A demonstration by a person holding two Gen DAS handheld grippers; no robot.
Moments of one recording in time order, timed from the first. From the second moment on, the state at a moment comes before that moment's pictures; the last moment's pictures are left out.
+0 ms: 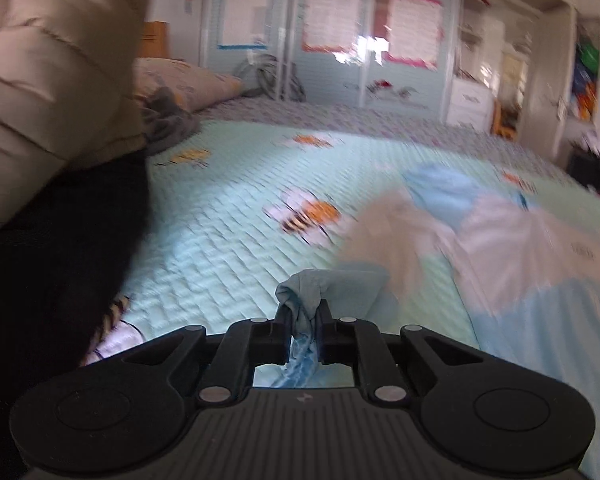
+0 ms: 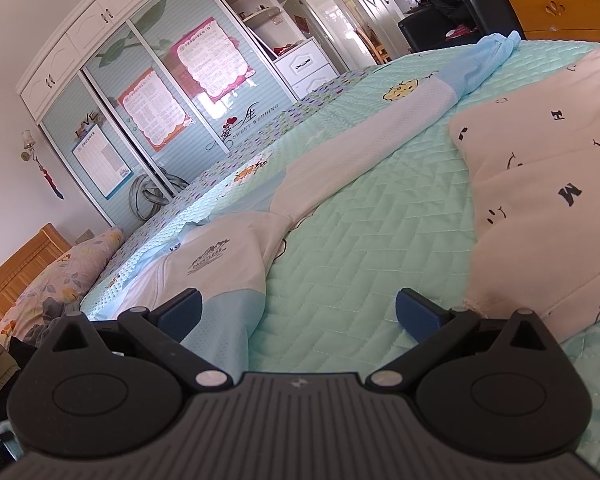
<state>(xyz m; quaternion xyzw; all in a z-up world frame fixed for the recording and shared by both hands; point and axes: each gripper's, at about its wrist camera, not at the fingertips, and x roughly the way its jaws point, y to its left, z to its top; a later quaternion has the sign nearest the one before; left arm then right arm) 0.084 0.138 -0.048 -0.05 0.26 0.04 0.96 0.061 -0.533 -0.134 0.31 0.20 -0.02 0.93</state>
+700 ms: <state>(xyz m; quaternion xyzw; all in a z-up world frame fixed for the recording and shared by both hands) 0.218 0.212 -0.002 0.05 0.25 0.18 0.95 0.063 -0.532 -0.133 0.30 0.20 -0.02 0.93</state>
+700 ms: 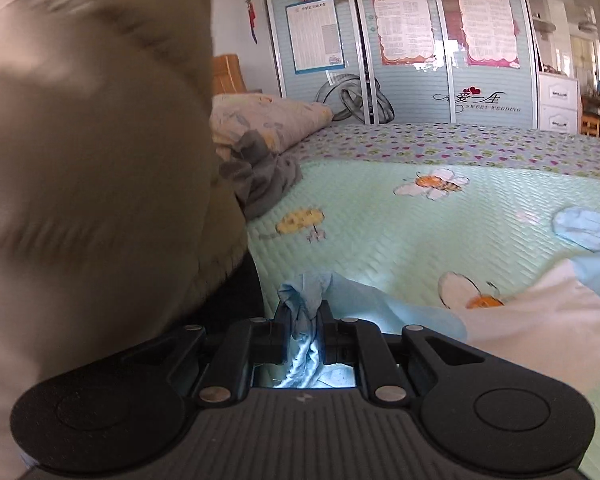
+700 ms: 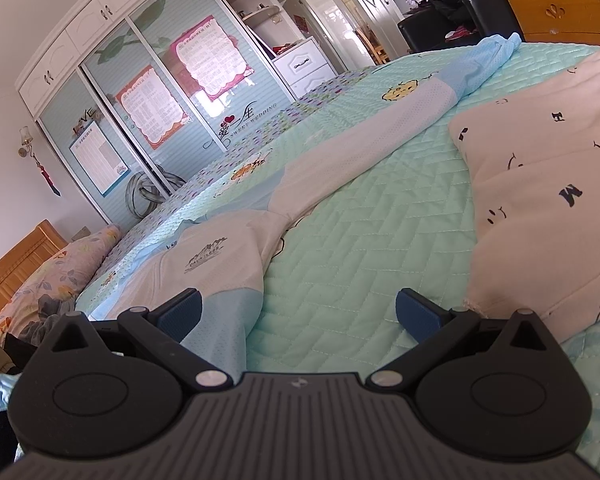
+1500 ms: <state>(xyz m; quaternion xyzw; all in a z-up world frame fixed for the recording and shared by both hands) 0.305 0.255 -0.026 0.19 0.34 0.20 0.90 0.068 -0.533 -0.133 0.29 0.21 -0.03 0.93</state>
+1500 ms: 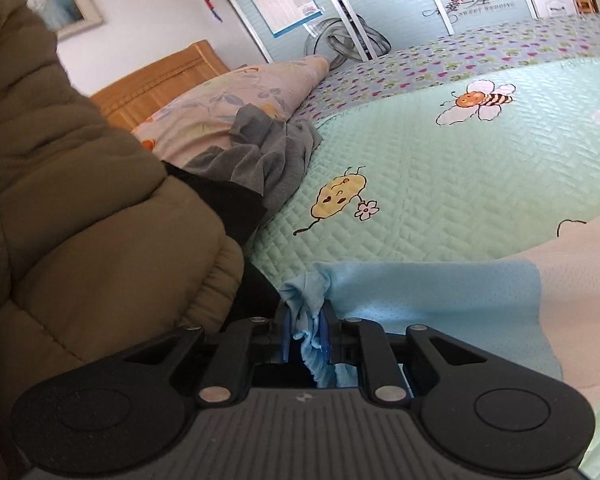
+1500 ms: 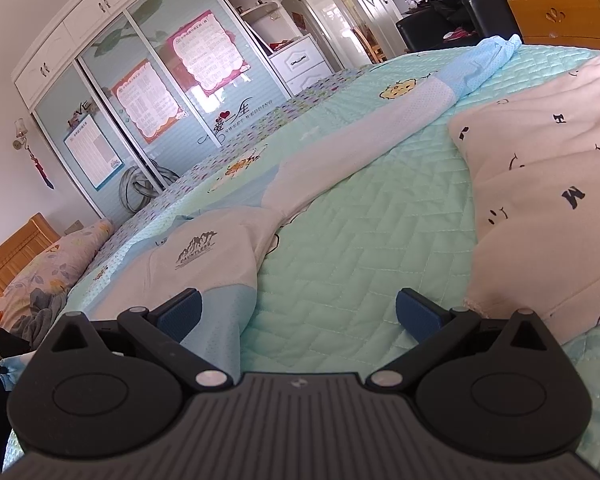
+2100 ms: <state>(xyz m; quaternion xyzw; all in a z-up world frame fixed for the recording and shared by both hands) 0.400 0.271 -0.060 0.21 0.41 0.21 0.86 0.068 -0.534 -0.134 0.29 0.21 -0.03 0.93</state>
